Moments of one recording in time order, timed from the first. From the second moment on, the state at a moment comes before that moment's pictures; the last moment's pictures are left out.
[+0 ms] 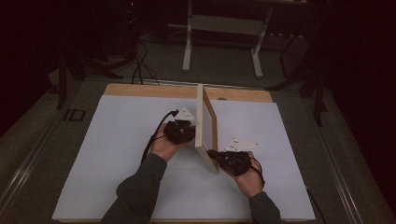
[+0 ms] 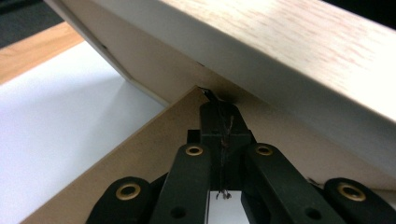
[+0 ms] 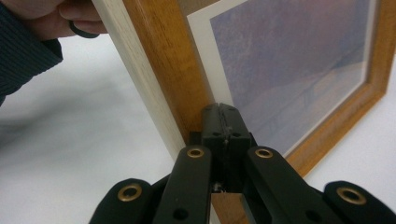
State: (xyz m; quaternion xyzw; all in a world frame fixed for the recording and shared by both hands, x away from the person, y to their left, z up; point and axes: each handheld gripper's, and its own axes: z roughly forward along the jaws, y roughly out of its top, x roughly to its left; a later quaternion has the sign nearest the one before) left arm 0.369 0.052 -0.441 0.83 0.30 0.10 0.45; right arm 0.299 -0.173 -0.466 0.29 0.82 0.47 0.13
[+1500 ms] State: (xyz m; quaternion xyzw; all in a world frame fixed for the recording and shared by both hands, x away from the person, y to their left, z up) left arm 0.380 0.067 -0.449 0.80 0.32 0.04 0.50; right arm 0.308 -0.149 -0.465 0.28 0.83 0.46 0.13
